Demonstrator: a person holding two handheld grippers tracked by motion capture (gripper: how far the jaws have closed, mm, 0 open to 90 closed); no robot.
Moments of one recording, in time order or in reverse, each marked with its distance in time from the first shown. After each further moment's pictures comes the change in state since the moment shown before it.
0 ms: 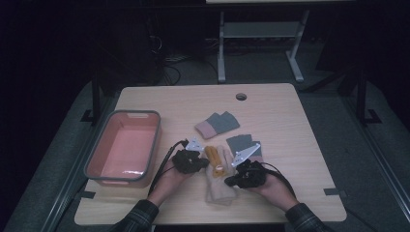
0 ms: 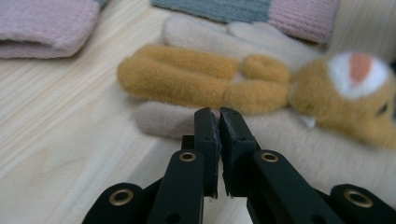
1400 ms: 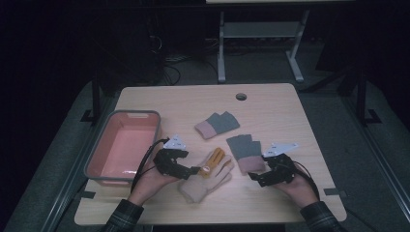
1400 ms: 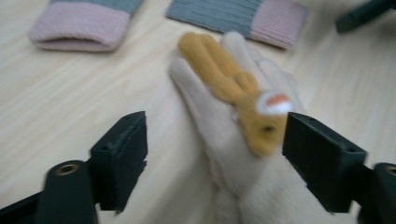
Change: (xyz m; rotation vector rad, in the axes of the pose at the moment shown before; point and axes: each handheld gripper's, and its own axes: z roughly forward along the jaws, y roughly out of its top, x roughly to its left) left arm 0.001 -0.011 -0.060 -0.041 -0.027 -0.043; right arm -0.032 -0.054 -0.055 -0.139 -0.320 0.176
